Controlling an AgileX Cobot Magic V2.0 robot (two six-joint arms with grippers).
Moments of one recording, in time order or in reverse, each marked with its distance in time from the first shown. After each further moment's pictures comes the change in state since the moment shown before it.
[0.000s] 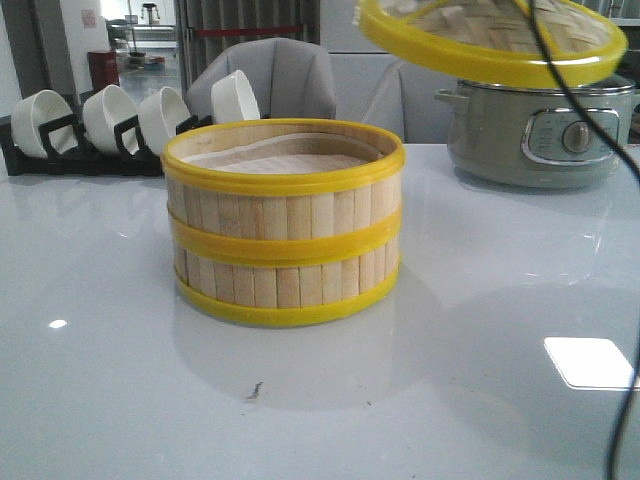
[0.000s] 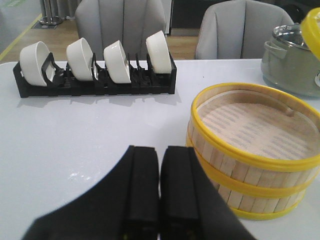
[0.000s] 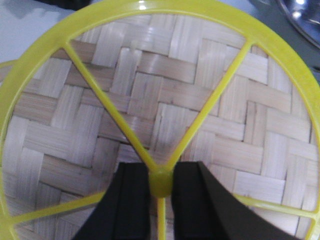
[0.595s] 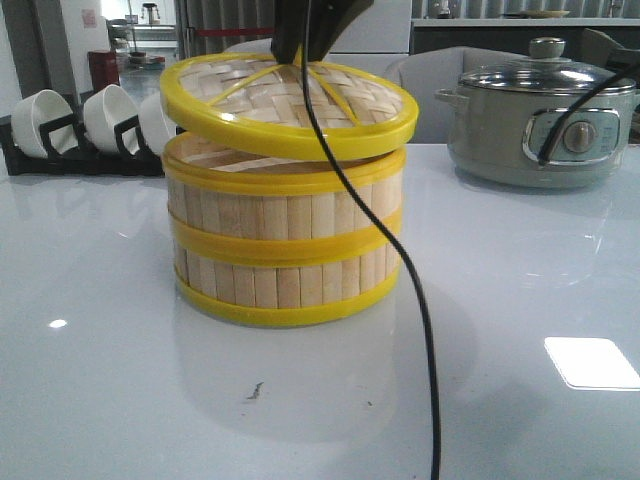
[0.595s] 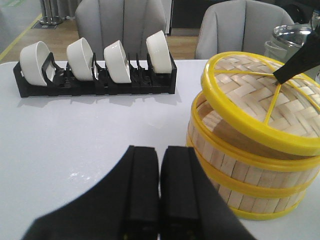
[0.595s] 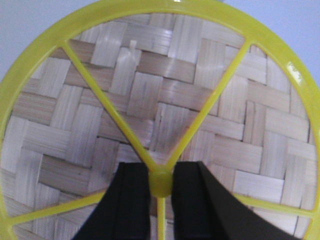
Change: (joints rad) left arm 0.005 0.000 0.000 0.000 0.000 0.000; right arm 0.263 0.349 -0.342 0.007 0.133 0.000
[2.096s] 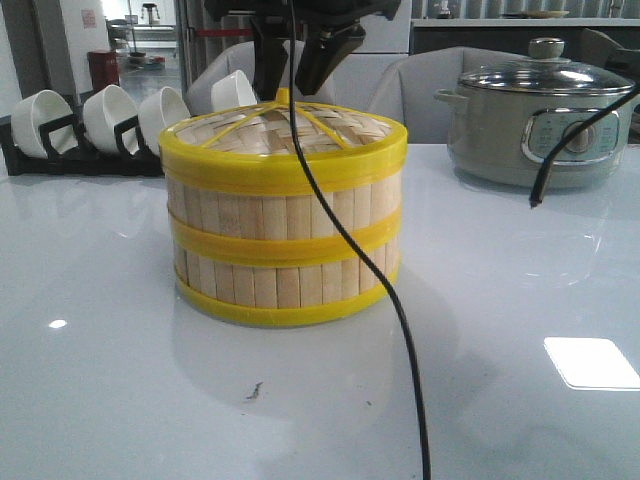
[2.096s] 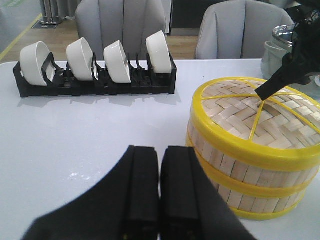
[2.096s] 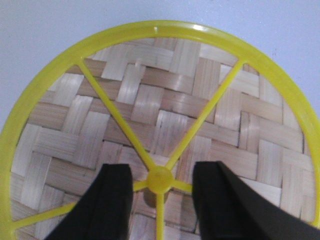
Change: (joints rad) left arm 0.000 0.000 0.000 0.000 0.000 0.000; right arm 0.006 0.060 -0.005 -0.002 -0.043 0.000
